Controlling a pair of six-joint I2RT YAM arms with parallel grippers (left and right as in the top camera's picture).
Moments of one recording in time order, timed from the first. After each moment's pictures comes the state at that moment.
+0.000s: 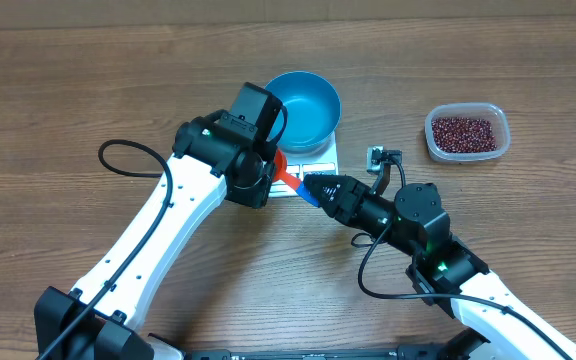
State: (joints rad) left arm -0.49 1.60 1.44 -1.12 0.04 -1.76; right arm 0.57 1.11 0.51 0.35 -0.36 1.11
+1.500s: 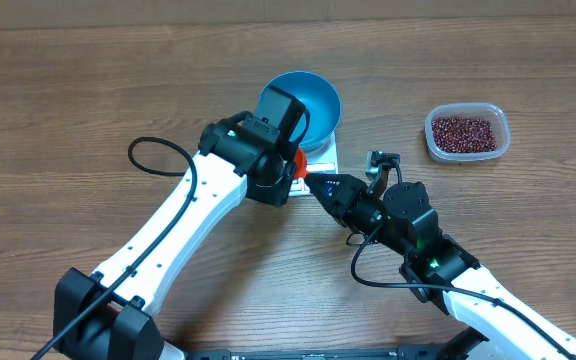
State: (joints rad) left arm -0.56 1.66 1.44 -1.02 0.06 -1.83; right arm 0.59 1.17 0.51 0.34 -0.28 1.27
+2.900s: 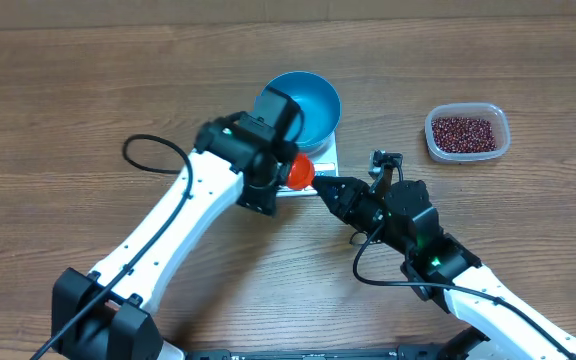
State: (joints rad) left arm -0.51 1.66 1.44 -1.06 0.05 -1.74; right arm 0.56 1.17 0.51 0.29 -0.27 1.19
